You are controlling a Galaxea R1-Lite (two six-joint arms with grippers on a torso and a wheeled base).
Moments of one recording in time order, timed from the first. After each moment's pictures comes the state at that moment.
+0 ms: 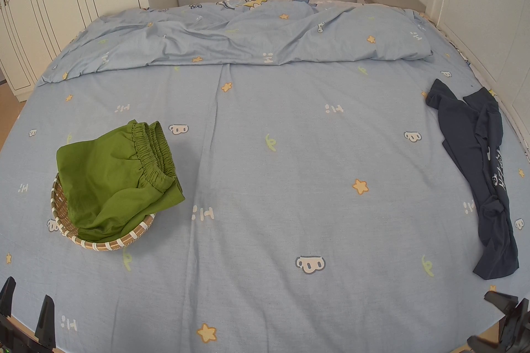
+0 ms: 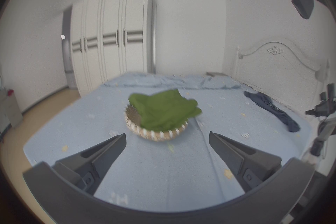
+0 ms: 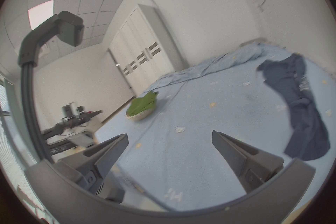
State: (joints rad) left arm 0.01 0.03 -0.08 0.00 0.03 0.00; right arm 0.03 0.15 -0.04 -0.01 0.65 0.20
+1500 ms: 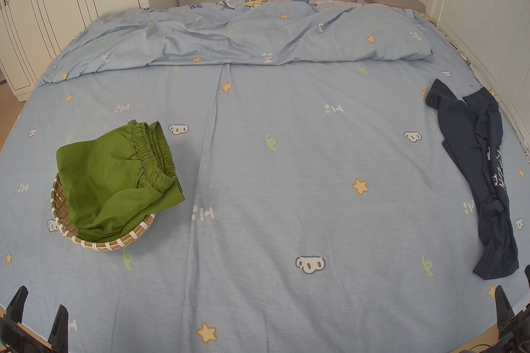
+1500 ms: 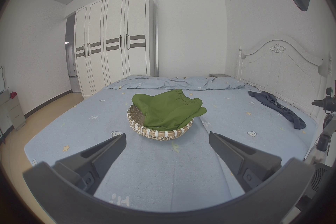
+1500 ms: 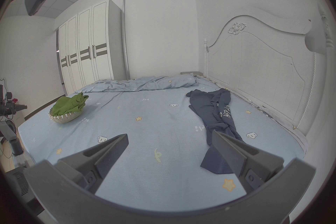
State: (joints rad) left arm 0.00 0.01 -0.02 0.00 0.02 -0.01; right arm -0.01 0.01 -0.02 0.04 0.02 -0.01
